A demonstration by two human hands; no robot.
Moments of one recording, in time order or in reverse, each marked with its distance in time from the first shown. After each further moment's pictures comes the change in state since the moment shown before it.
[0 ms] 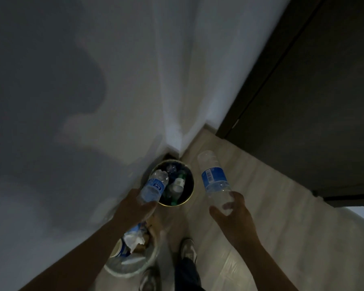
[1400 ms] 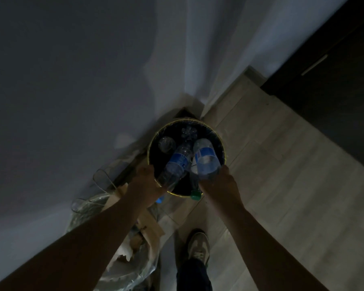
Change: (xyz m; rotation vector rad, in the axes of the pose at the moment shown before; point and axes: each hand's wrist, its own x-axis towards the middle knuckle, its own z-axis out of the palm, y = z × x) left_hand 0.263 -0.138 0.149 0.343 -0.043 0.042; right_hand 0.240 0.121 0.235 -0.220 -0.268 0.077
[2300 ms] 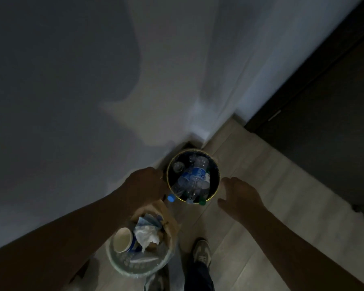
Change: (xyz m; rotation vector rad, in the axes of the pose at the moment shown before) left_hand -0.188 0.052 -0.201 0.426 -0.026 0.301; right_hand -0.187 -0.107 -0.110 -0.802 0.023 -0.339
